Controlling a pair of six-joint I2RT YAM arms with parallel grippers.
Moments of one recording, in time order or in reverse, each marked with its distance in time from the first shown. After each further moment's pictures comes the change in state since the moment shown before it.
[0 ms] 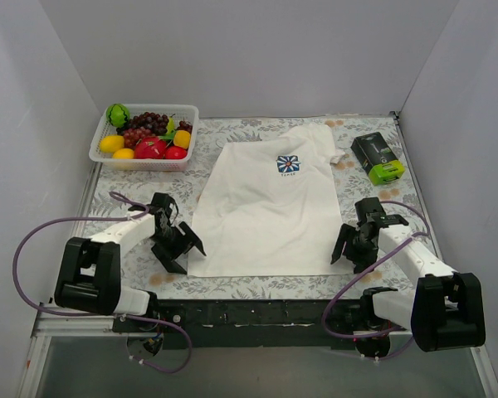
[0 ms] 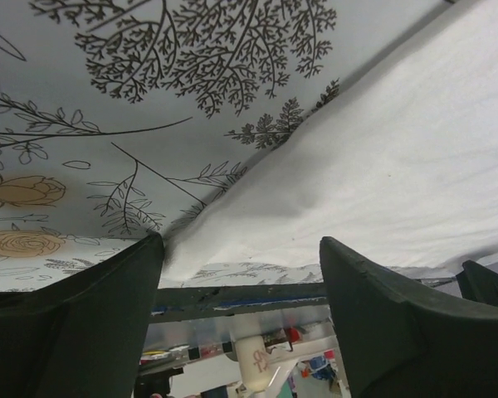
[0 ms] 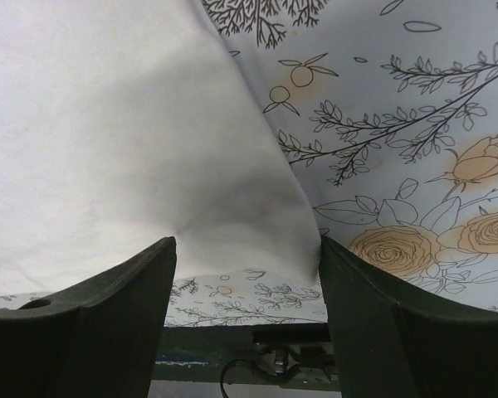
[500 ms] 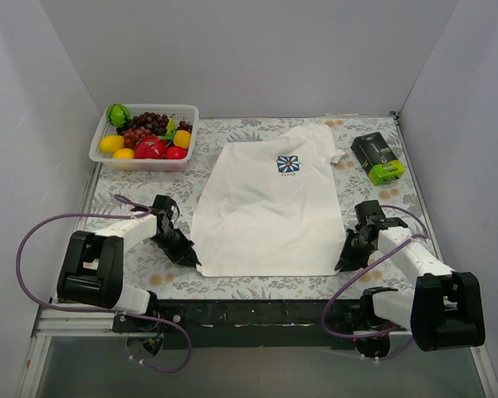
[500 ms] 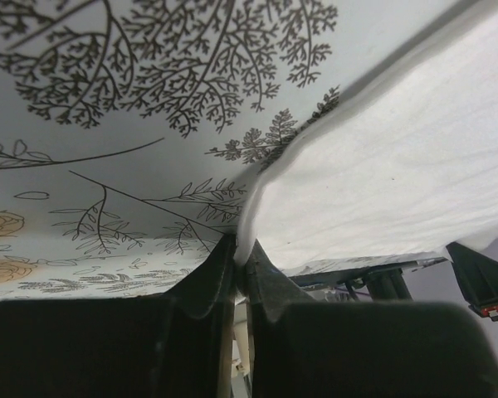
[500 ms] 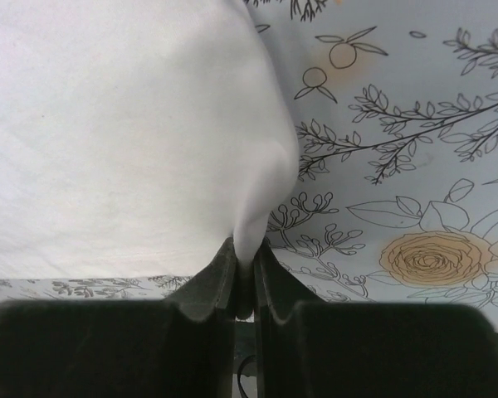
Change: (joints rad) left arm 0.000 0.045 -0.027 0.057 0.070 0.009; right arm -0.004 0.002 -0.035 0.034 -0.085 0.026
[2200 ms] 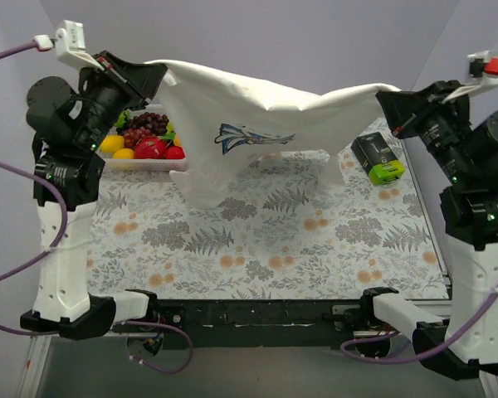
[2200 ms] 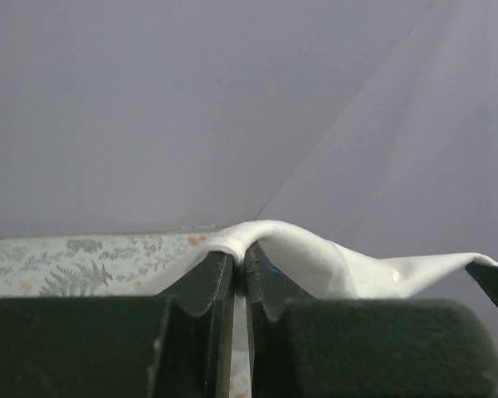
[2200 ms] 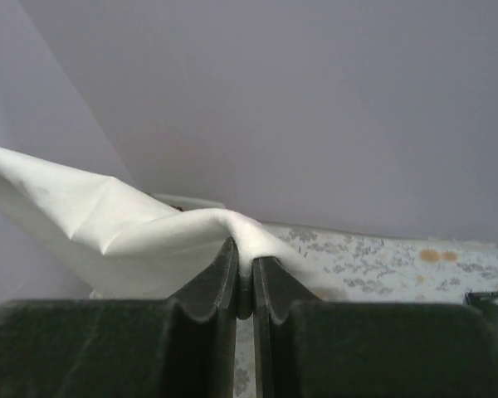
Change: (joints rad) left arm -0.001 -0.150 1.290 0.259 -0.123 0.265; right arm 0.000 -0.066 1.237 0.248 -0.107 -0.190
